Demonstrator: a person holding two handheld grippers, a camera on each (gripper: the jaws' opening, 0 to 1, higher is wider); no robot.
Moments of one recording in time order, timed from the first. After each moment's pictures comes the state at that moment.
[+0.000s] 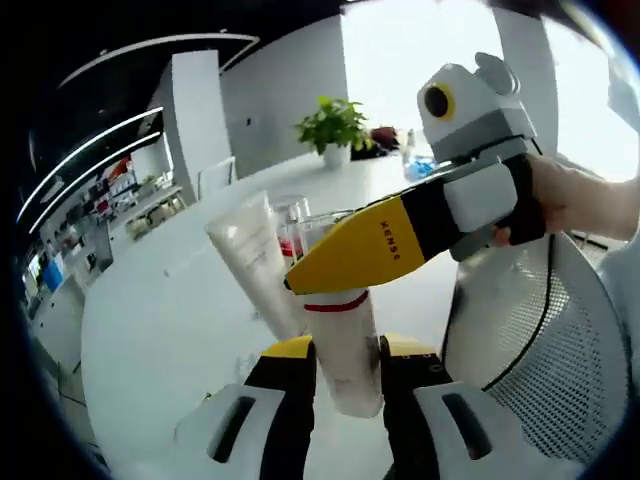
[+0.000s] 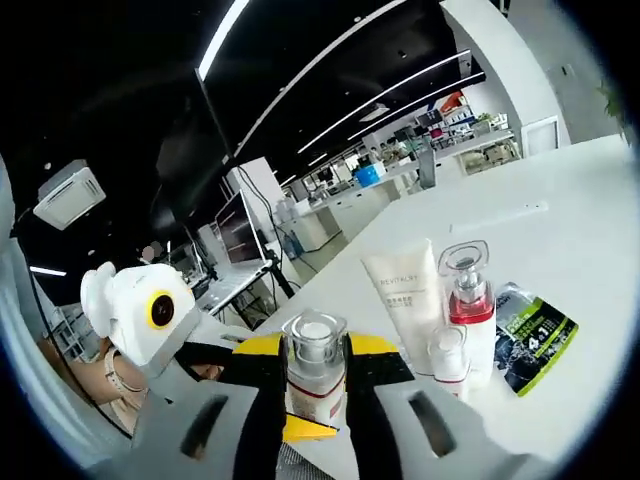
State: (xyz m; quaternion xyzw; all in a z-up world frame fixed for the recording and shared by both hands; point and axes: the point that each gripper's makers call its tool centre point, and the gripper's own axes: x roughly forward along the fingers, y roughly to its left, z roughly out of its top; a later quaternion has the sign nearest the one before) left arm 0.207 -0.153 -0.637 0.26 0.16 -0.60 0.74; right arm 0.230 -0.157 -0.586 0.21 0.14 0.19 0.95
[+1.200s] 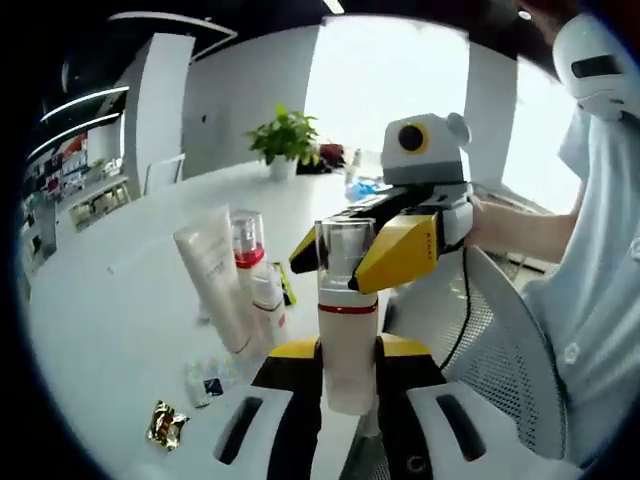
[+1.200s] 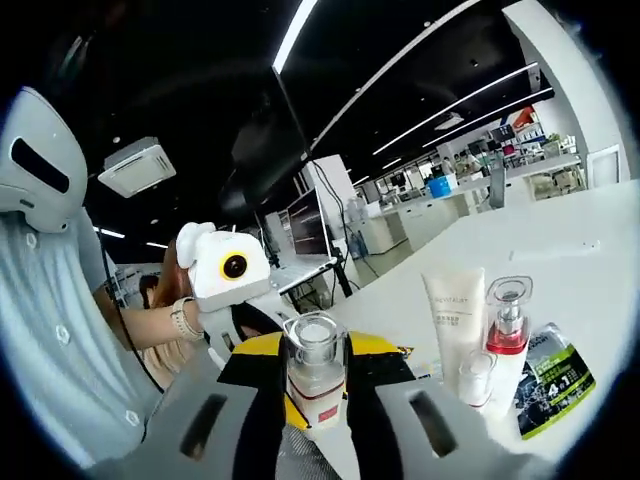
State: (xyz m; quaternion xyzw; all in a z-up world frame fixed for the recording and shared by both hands) left arm 0.174 -0.144 -0.612 0.13 0.21 -0.72 0.64; right arm 0.198 -0.137 -0.557 0.14 0.09 0.36 0.92
